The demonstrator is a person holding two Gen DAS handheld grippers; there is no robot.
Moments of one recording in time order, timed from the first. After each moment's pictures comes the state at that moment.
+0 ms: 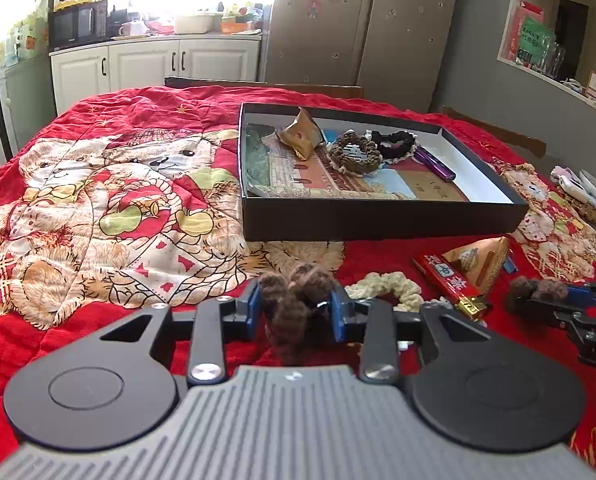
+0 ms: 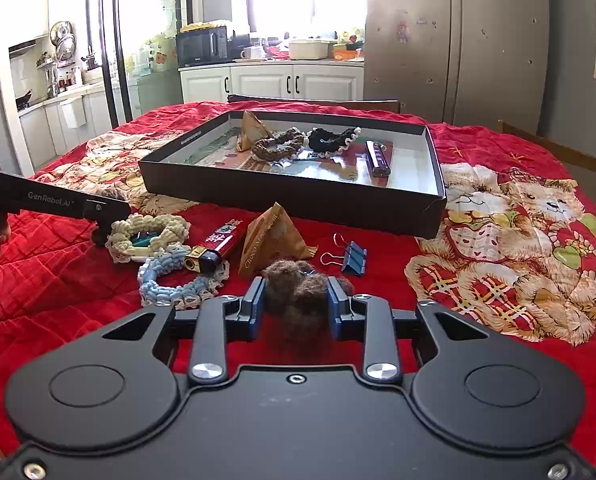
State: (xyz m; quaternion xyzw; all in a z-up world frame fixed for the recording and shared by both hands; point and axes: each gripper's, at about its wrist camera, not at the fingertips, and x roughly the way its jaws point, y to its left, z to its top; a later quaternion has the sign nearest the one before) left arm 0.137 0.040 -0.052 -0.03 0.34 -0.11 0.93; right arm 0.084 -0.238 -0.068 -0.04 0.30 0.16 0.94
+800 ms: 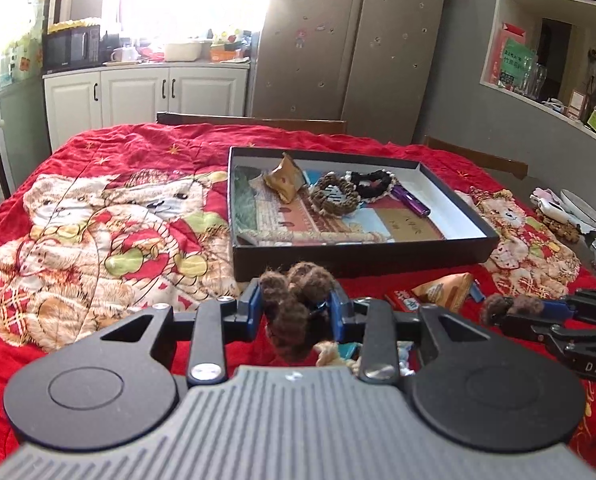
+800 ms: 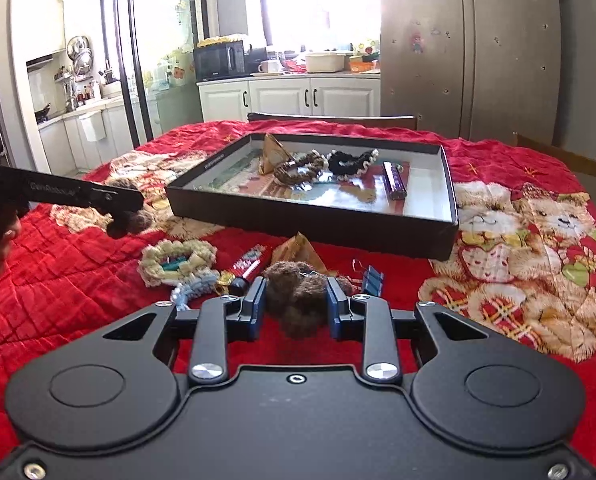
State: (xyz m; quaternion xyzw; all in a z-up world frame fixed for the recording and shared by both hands) left arm 0.126 0.039 -0.018 -0.03 0.30 -0.13 0.95; right arm 0.080 -0.241 -0.045 -0.02 0.28 0.19 0.94
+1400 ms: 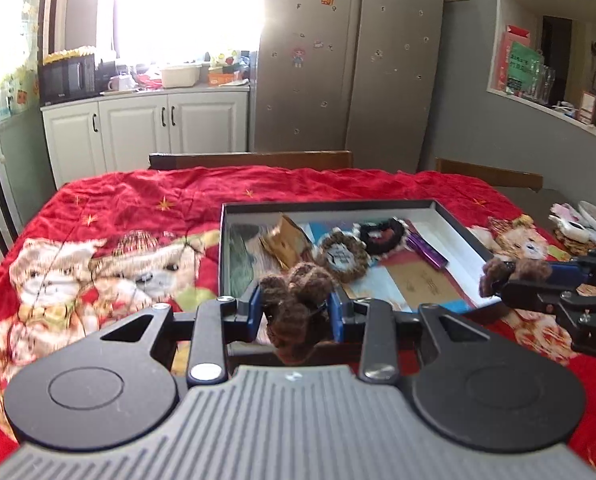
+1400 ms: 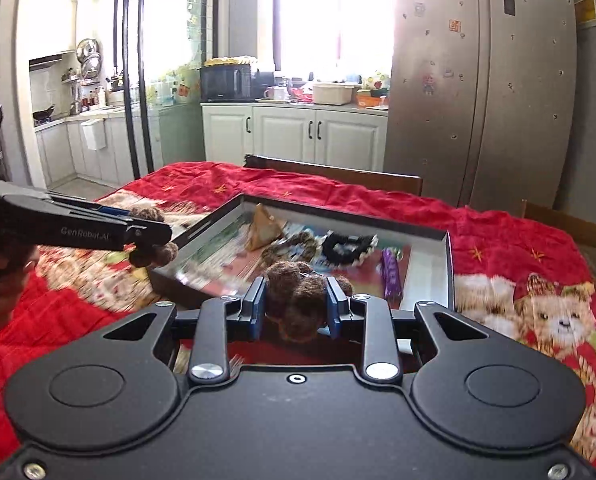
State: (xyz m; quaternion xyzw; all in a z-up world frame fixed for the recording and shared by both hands) left arm 0.193 0.015 0.007 0.00 0.27 -0.11 0.96; right arm 0.152 -0.222 0.009 -0.05 0.24 0.19 0.95
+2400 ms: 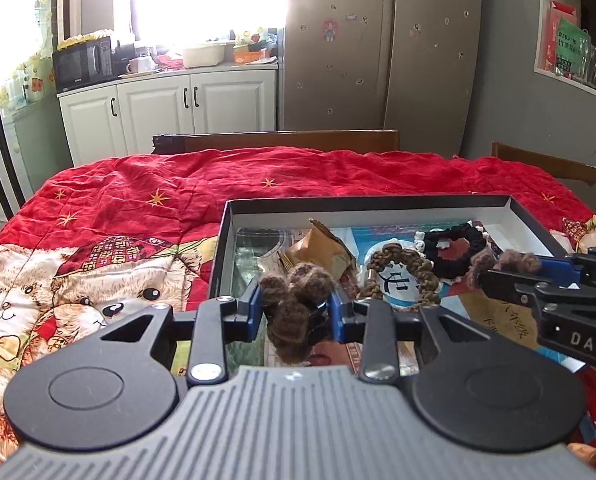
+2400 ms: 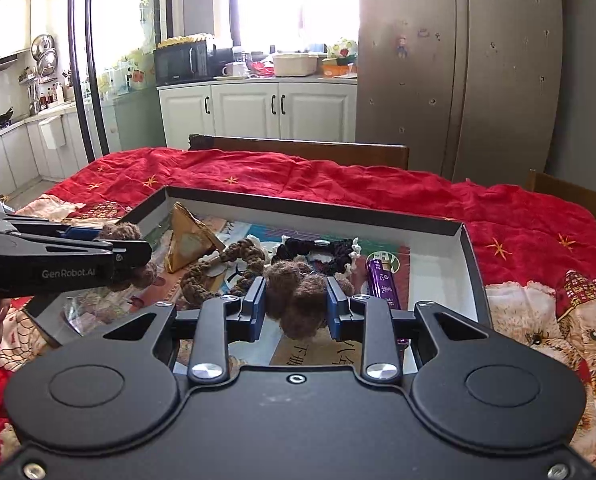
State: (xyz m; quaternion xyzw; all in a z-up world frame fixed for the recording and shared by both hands) left arm 0.291 -0.008 -0.042 0.01 0.30 -0.06 0.95; right arm 0.286 -0.202 -0.050 -0.03 0.28 0.14 0.95
